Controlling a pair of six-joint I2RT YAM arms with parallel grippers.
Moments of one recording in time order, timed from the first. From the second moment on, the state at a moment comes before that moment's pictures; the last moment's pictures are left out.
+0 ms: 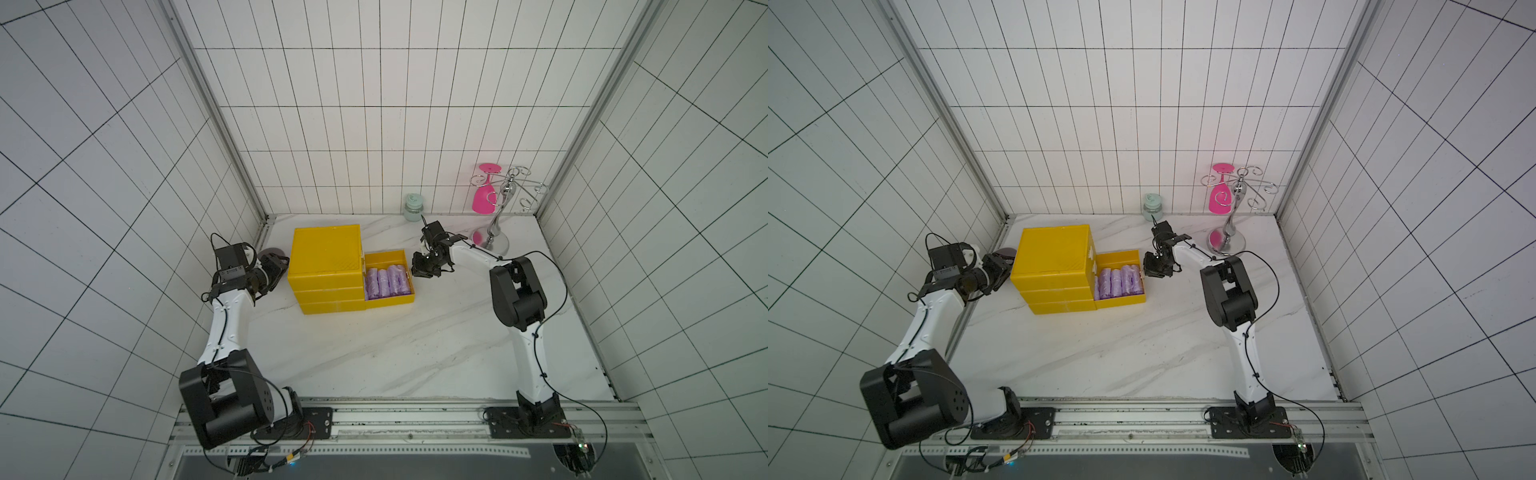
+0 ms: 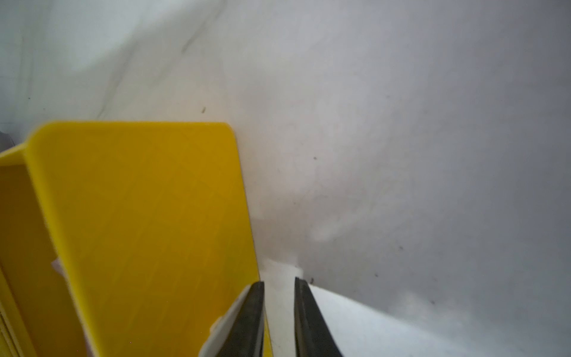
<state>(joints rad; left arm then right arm) 0.39 1.33 0.97 -0.41 0.54 -0.64 0.46 2.25 1.74 -0.62 -0.34 0.53</state>
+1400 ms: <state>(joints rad) 0.30 1.41 0.97 -0.36 0.51 -0.65 0.65 2.34 1.75 -0.36 -0.55 0.81</state>
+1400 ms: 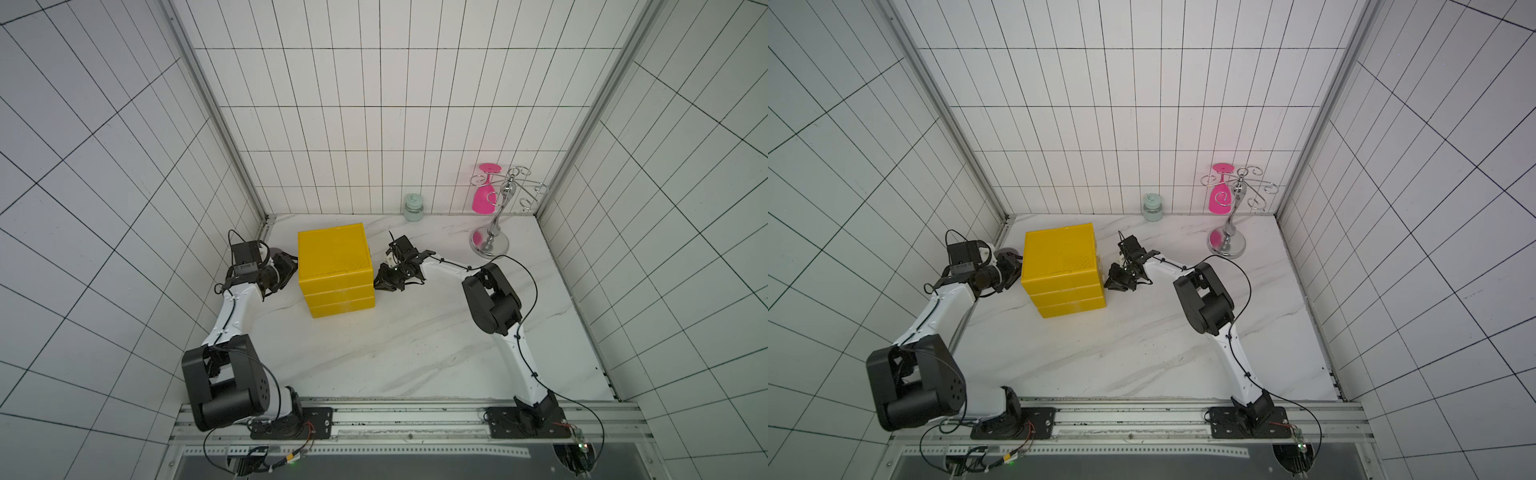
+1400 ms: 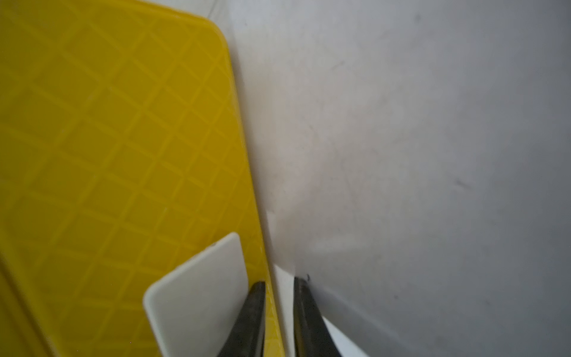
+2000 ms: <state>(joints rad) 0.23 1.50 0.97 -0.34 0.47 -0.67 0.67 2.09 1.46 -0.27 -0.50 0.83</state>
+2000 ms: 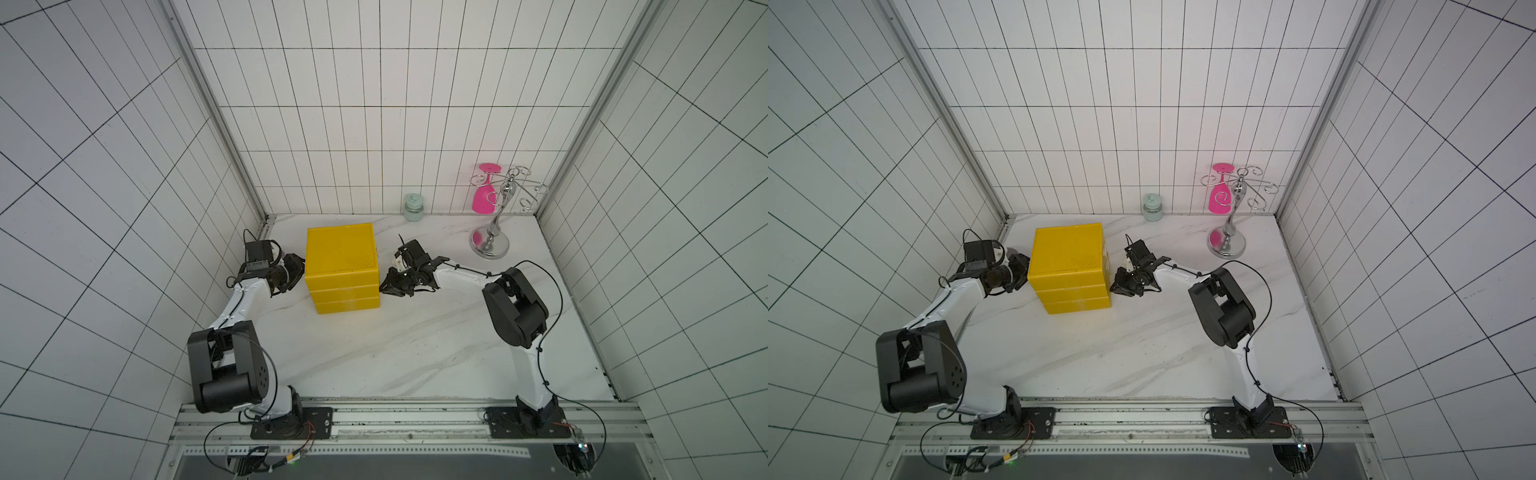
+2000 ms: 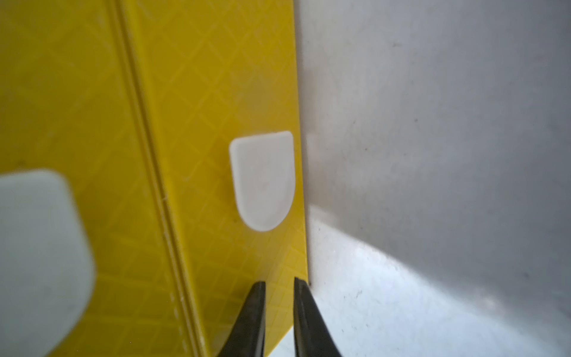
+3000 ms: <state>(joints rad) 0.20 0.98 0.95 -0.37 0.15 -0.54 0.51 1.41 1.15 -0.40 -0.12 0.57</state>
